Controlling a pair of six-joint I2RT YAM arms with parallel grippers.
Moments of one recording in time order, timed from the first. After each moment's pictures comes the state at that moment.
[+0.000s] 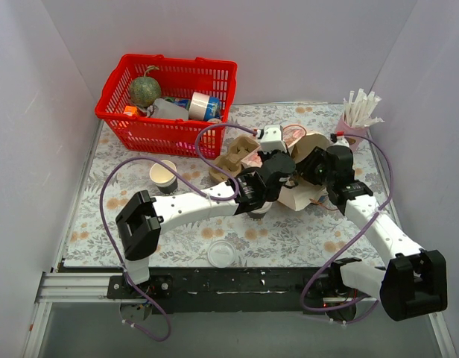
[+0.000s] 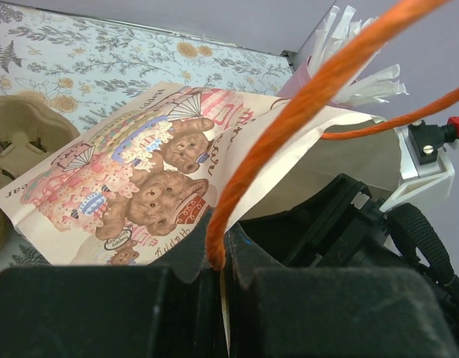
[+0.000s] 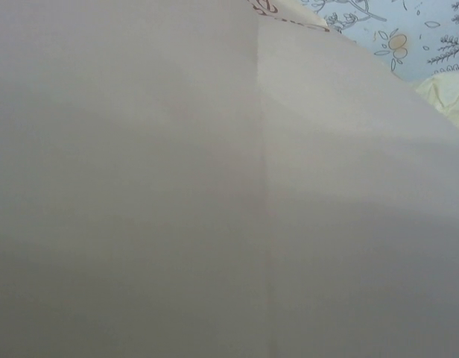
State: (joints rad) left arm -1.15 1.83 1.52 0.08 -0.80 -0.63; right arm 0.25 1.13 0.72 -0.10 -0.08 0.67
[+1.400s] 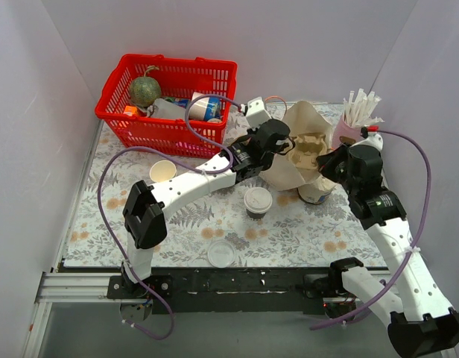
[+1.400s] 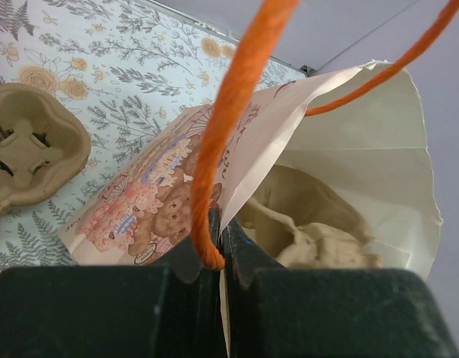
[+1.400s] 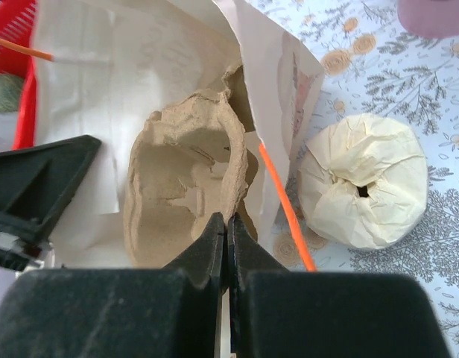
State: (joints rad) left arm -1.00 1.93 1.82 -0.28 -0.67 -0.88; right arm 0.28 0.85 0.93 -0.49 0.15 0.68
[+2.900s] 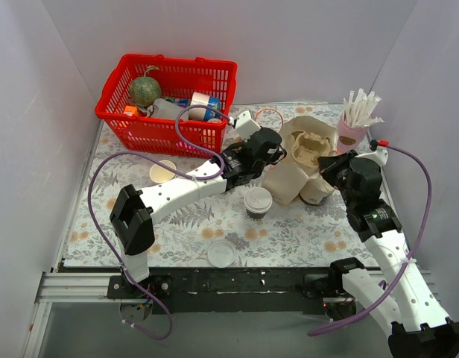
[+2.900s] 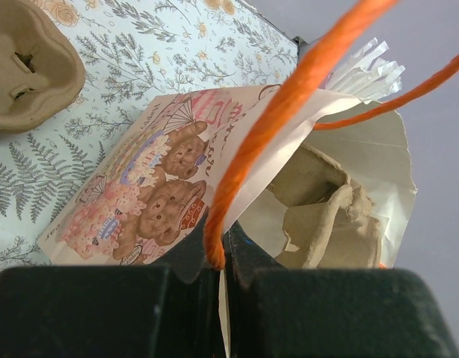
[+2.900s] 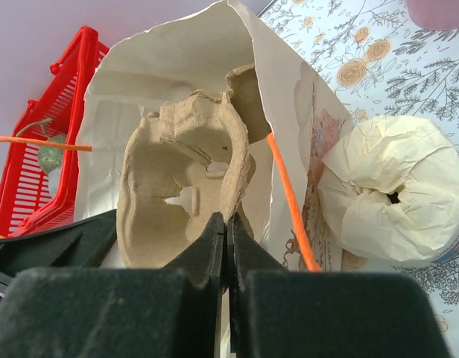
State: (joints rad) left arm -1.00 1.82 1.66 -0.31 -0.58 -1.12; right arm 0.28 0.74 0.77 -0.31 0.21 0.85
